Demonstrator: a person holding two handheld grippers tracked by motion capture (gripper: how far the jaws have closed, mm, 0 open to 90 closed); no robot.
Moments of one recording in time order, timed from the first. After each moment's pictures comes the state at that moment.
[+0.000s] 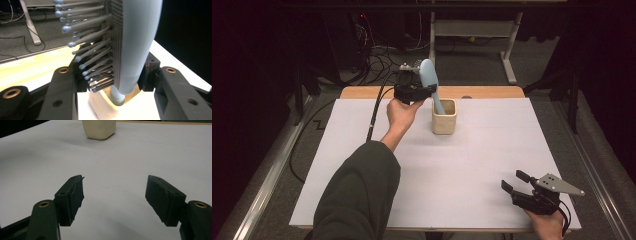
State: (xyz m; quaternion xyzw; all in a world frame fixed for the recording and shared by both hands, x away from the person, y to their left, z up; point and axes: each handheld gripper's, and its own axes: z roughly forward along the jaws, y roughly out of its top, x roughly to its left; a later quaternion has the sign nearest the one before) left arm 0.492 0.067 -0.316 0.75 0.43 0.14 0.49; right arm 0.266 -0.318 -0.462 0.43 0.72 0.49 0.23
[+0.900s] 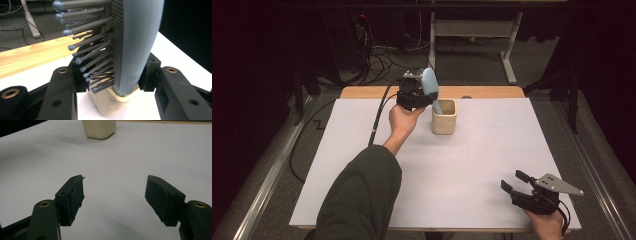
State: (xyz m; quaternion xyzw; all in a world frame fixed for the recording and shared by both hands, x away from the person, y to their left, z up) left arm 0.493 0.060 -0.338 0.76 0.44 0.13 0.47; right arm 0.266 -0.317 -0.463 0.43 0.73 0.49 0.23
